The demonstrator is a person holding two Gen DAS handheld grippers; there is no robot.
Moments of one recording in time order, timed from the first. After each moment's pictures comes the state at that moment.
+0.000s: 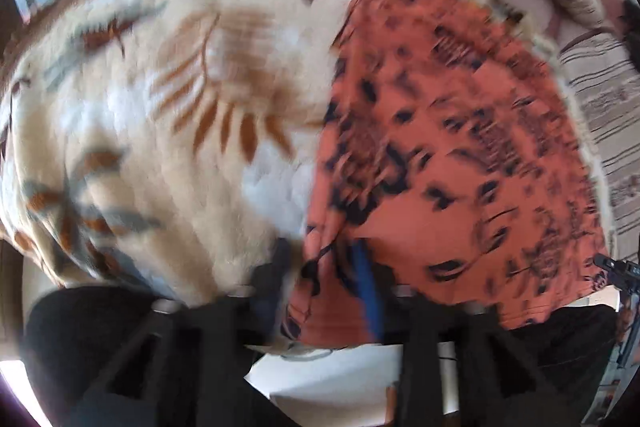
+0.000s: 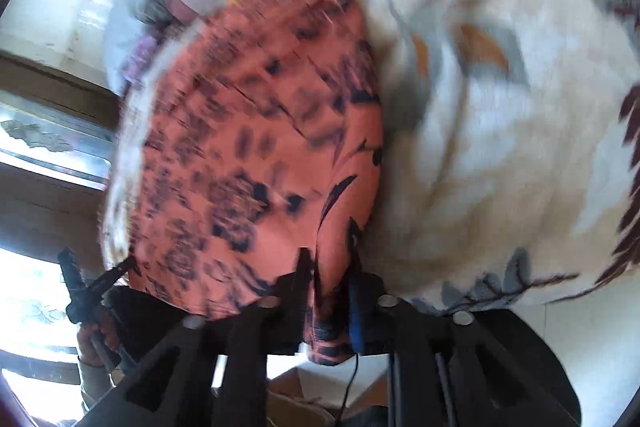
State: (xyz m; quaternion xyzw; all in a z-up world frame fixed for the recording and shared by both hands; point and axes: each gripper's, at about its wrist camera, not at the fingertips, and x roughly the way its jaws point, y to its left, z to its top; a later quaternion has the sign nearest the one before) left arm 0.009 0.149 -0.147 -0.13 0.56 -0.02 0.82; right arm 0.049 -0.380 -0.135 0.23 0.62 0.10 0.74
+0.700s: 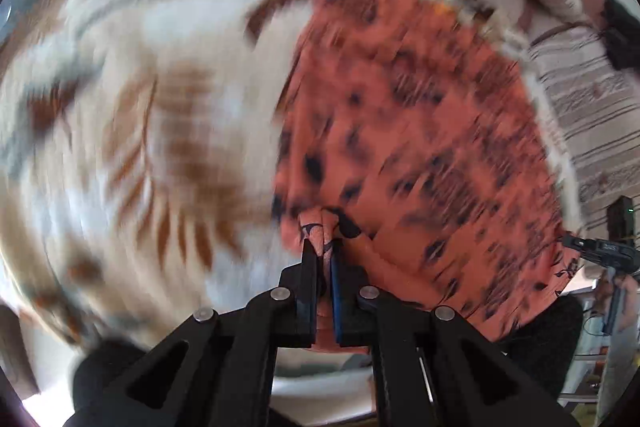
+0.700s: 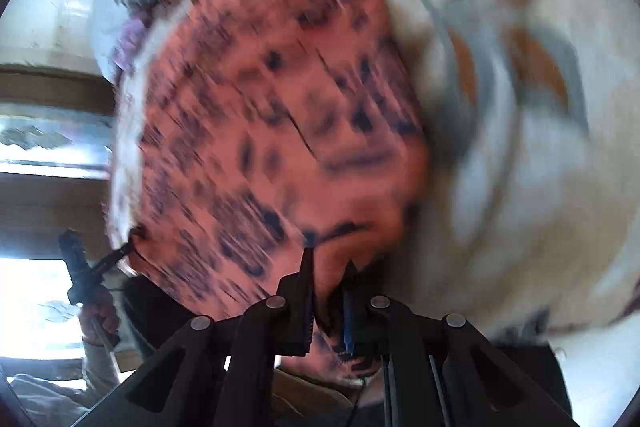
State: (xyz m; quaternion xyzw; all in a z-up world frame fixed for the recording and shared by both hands) left arm 0.104 0.146 -0.080 -0.14 0.56 -0.11 0.81; right arm 0.116 -0.375 -0.107 0.26 0.63 0.14 0.72
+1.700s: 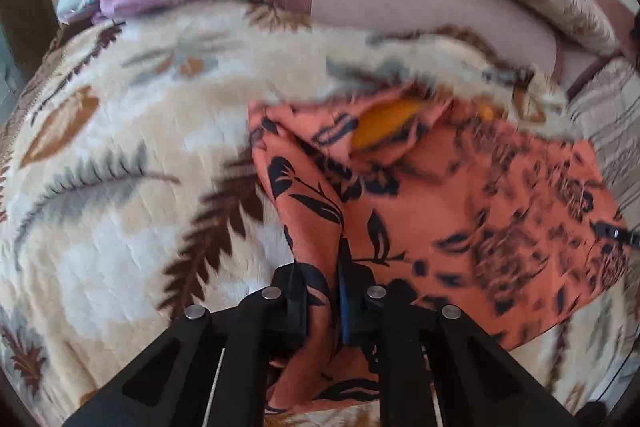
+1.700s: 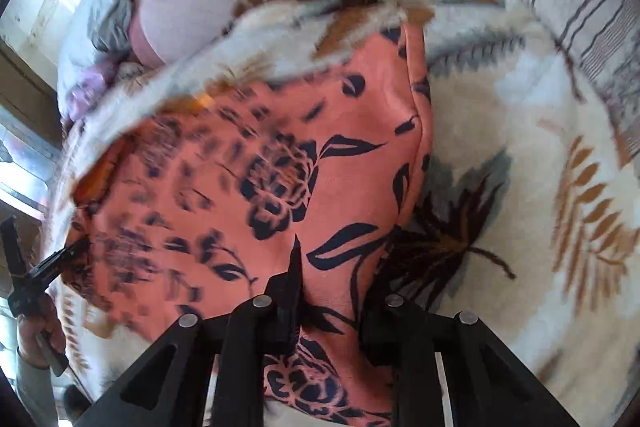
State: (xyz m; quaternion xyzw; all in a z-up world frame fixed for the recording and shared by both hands) left arm 0.304 0.093 -0.063 -0.08 0.48 -0.06 0.87; right arm 0.315 -0.350 -0.065 0.10 0.54 0.06 0.83
